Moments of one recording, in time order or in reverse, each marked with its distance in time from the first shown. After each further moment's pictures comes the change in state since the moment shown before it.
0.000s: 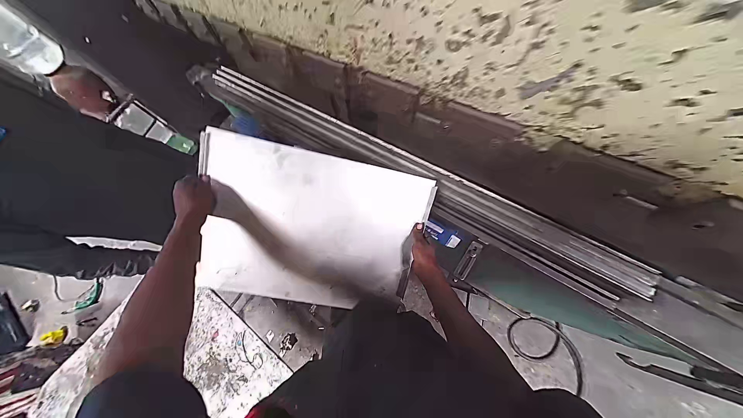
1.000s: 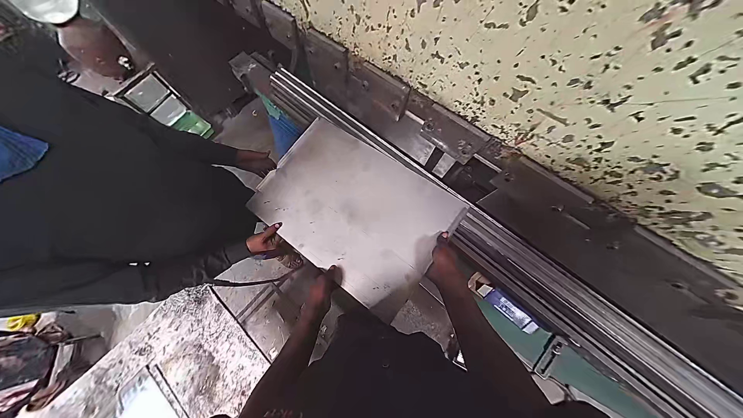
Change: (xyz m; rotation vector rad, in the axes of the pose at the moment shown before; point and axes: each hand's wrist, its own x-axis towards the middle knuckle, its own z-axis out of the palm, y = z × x) left_hand -0.028 -0.055 0.165 -1.190 -0.381 -0.688; right_hand 0.070 -0.084 0.267 -0.143 0.101 0.160
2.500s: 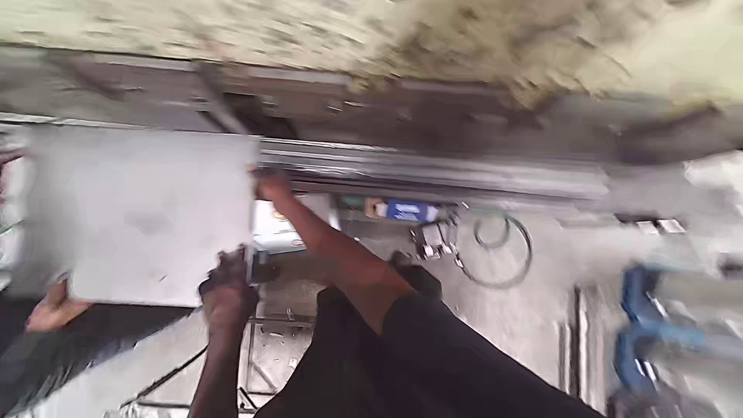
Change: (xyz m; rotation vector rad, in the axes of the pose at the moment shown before) left_hand -0.030 0.033 0.107 2.032 -0.208 0.814; right_hand 0.093 -0.033 0.062 0.091 -0.252 -0.105
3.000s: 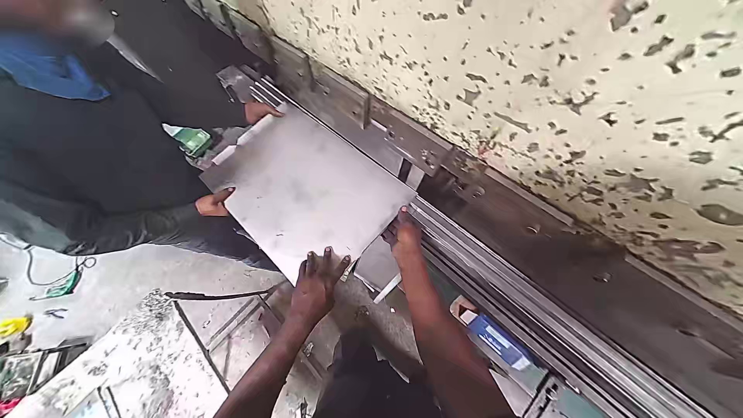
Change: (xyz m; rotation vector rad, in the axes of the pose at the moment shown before) left_hand 0.010 -0.010 0.023 -0.158 0.041 -0.057; right_hand 0.000 0.002 0.008 0.475 0.001 0.124
